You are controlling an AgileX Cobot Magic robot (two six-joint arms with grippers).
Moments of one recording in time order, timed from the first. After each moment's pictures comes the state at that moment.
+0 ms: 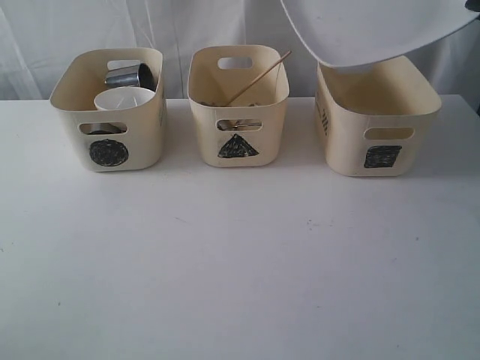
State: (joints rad) left arm 0.16 0.00 0.02 -0.23 0.51 0.24; right arm -0.59 1.81 -1.43 1.53 1.01 -0.86
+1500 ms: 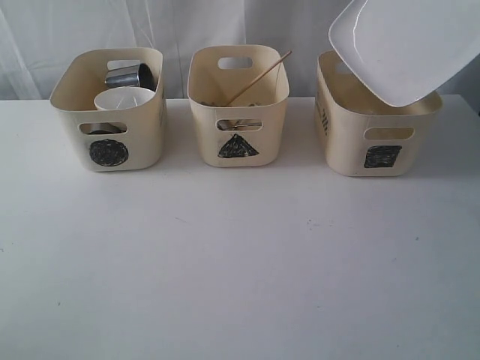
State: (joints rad) left arm 0.16 0.00 0.02 -0.23 0.52 0.24; right arm -0.58 1.81 -1.49 1.52 0.66 -1.39
